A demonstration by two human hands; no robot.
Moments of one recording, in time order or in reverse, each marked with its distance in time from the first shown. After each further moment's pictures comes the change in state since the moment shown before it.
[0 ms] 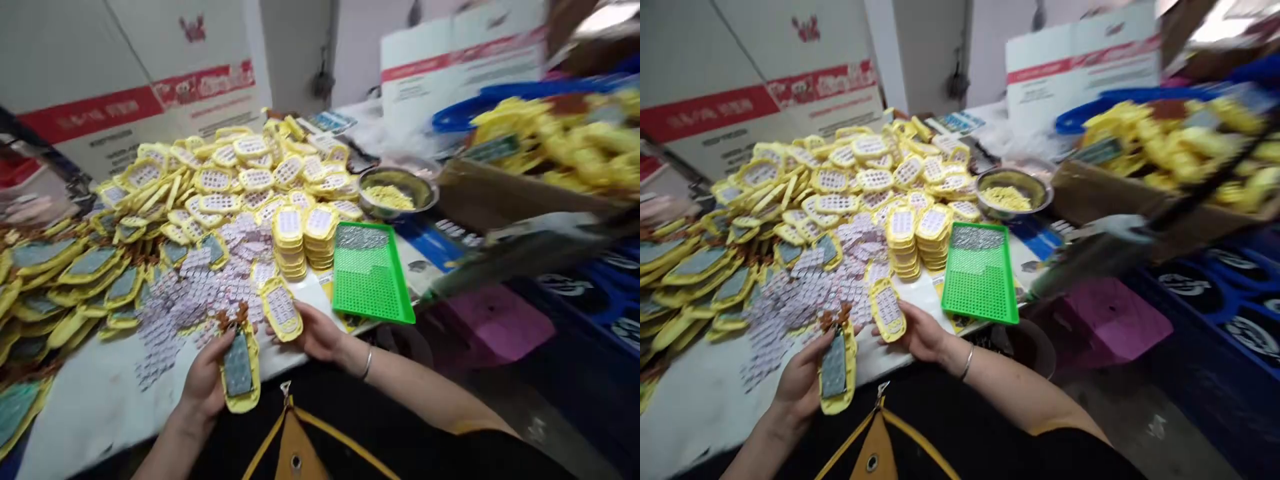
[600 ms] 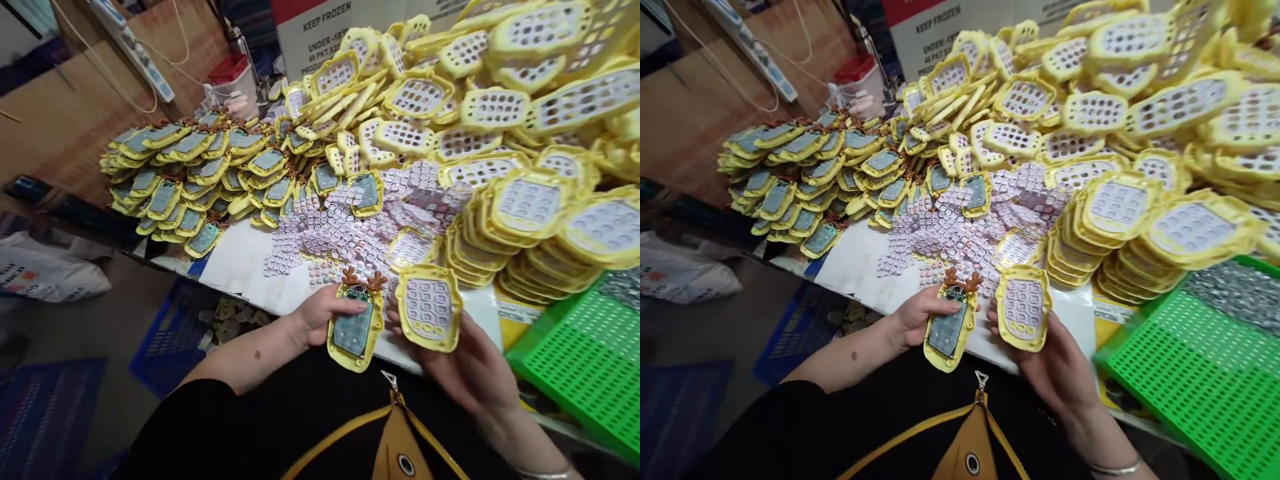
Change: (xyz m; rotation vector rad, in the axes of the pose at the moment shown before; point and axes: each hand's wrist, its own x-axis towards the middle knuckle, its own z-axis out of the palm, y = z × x) left_hand 0.022 -0.030 -0.026 -0.137 -0.453 -0.014; right_hand -0.028 -0.011 -0.001 -0.197 0.303 0.104
